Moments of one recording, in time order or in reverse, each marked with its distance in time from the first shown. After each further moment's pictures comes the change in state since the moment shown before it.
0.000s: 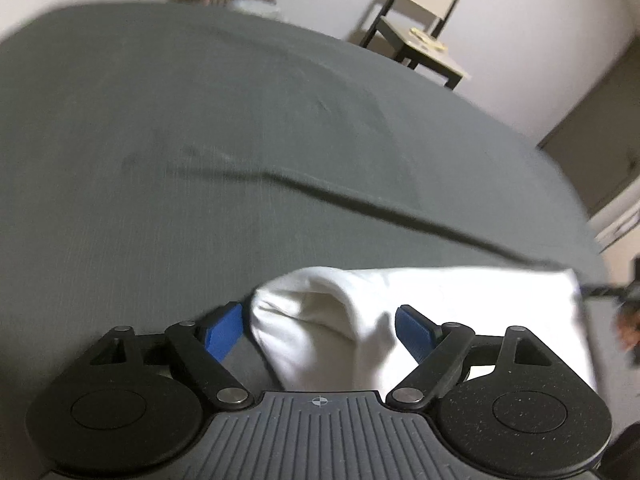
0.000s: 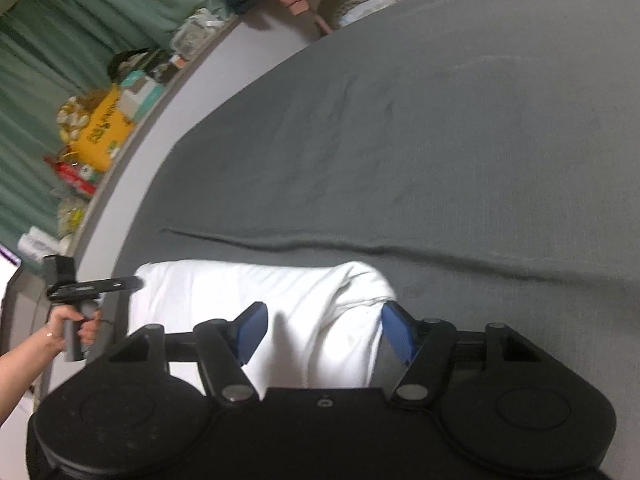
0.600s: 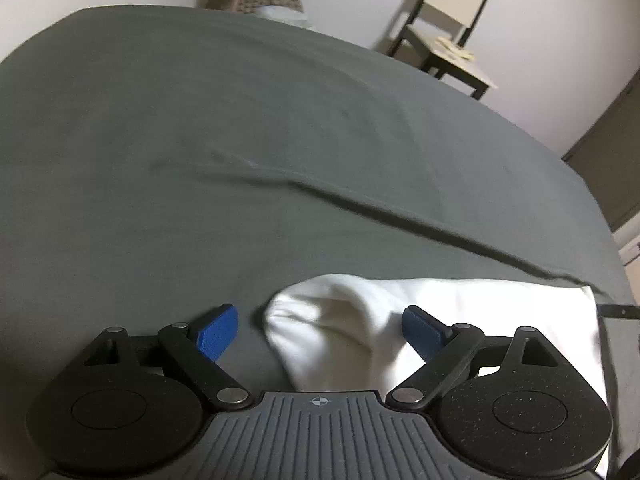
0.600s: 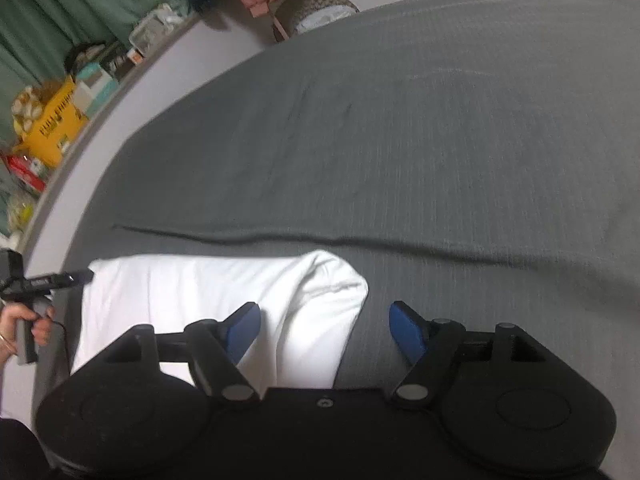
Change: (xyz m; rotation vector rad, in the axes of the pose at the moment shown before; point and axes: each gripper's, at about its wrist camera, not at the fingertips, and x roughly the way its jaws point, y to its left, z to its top) left arm 0.006 -0.007 -0.011 0.034 -0.048 0.130; right arm -0.007 0.015 -0.016 -0.001 -0.017 -0.134
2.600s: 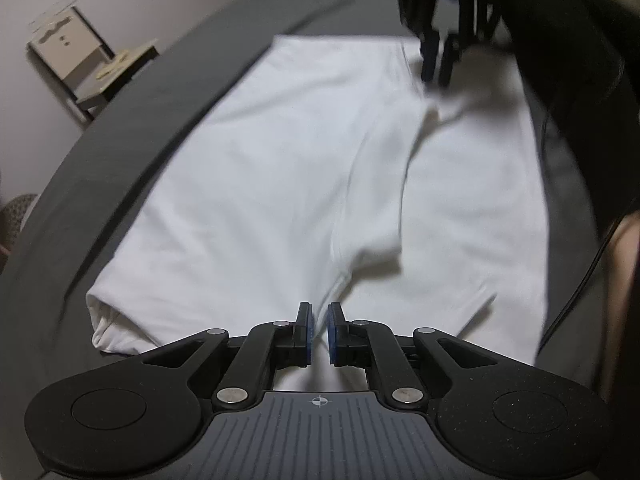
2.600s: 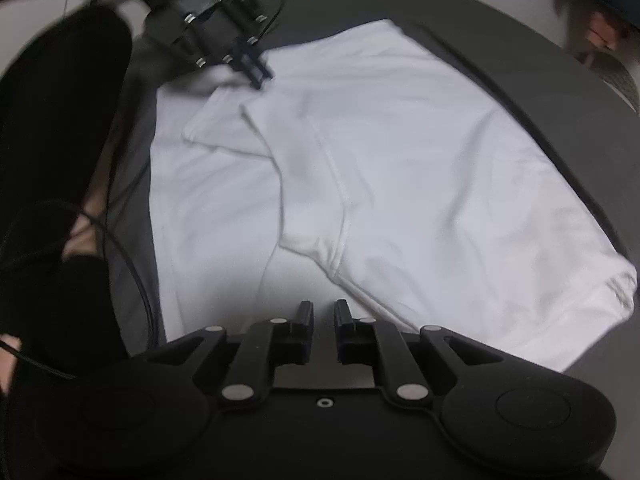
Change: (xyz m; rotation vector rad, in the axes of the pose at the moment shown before) left arm -0.098 -0.119 -0.148 1.172 0.070 -0.140; right arm -0.016 0.157 -0.145 -0.970 0.285 0.132
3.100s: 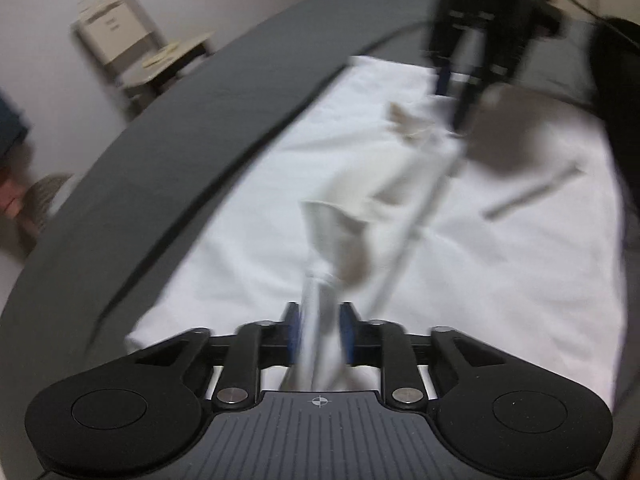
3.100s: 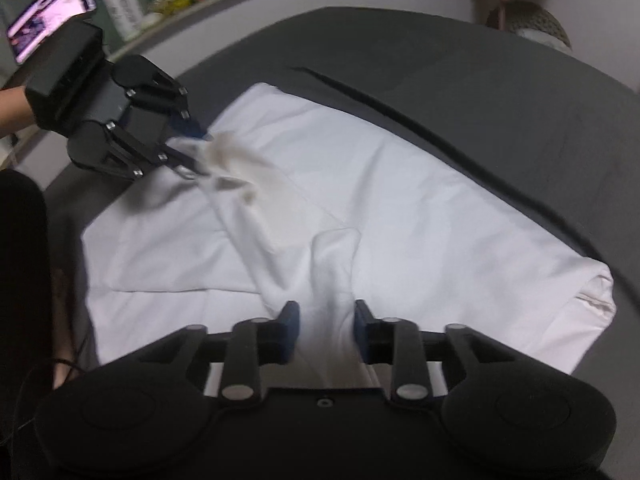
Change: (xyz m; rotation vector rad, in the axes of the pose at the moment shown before) left arm 0.042 0.032 0.044 -0.022 -0.002 0.083; right arm 0.012 -0.068 0.036 0.259 -0.114 -0.020
